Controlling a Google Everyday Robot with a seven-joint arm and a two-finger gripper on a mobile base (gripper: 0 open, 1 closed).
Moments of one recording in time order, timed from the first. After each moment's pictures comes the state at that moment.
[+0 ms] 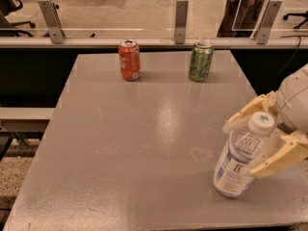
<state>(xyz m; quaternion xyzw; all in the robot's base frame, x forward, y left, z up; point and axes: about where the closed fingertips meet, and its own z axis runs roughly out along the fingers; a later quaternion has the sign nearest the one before) 0.338 -0.154 0.943 -0.71 0.64 0.19 0.23</state>
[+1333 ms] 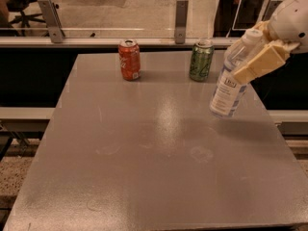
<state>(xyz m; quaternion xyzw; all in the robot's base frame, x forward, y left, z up) 0.491 -0.179 0.999 -0.61 0.71 0.19 0.30</state>
